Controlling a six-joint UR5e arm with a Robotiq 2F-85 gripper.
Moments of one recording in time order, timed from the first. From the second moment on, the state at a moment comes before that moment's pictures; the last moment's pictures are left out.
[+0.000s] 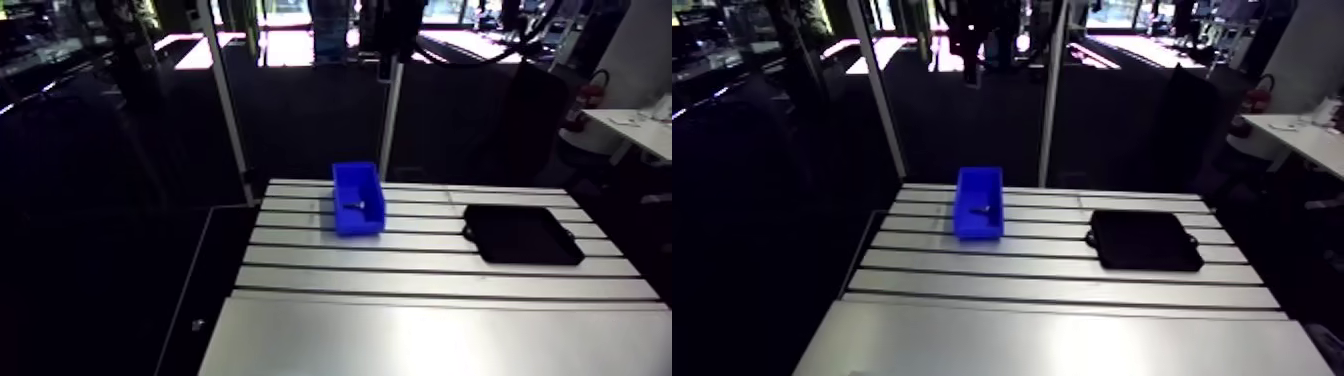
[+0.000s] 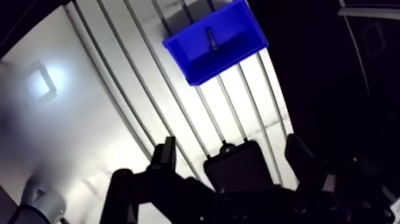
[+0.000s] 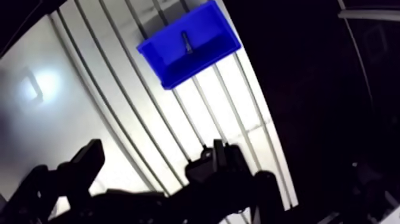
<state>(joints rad) 0.01 -1.36 1.38 -1.64 -1.60 -2.66</state>
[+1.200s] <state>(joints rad) -0.35 -1.58 1.40 -1.42 -1.59 -1.87</state>
